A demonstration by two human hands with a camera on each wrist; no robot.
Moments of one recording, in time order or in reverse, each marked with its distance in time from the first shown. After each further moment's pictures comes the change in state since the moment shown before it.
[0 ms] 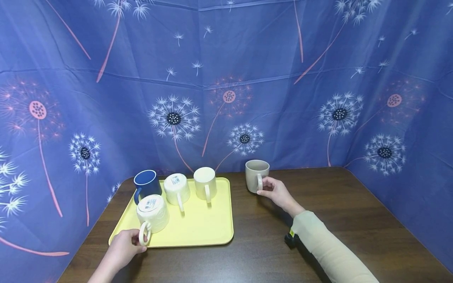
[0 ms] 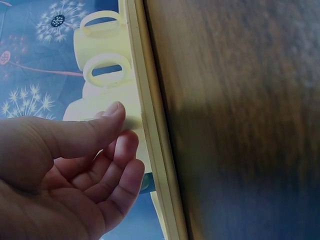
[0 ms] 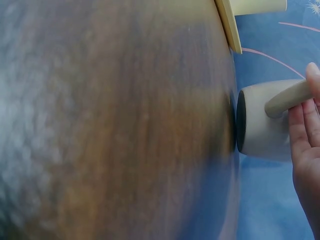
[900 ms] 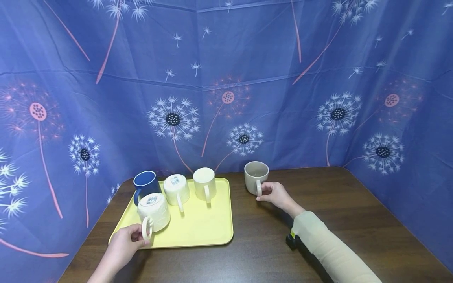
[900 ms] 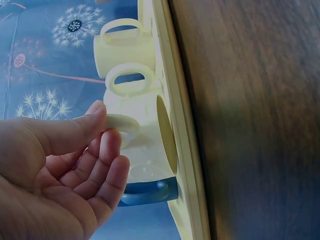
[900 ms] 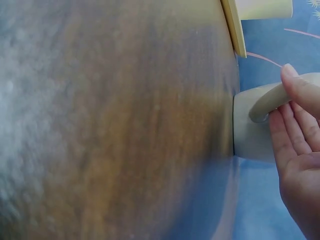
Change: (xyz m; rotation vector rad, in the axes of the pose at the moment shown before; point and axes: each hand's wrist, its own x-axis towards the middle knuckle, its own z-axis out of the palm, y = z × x) left_hand -0.004 0.019 -0.008 -0.088 0.084 0.035; right_hand 0.000 0.023 -0.002 -0.162 -0.038 -0.015
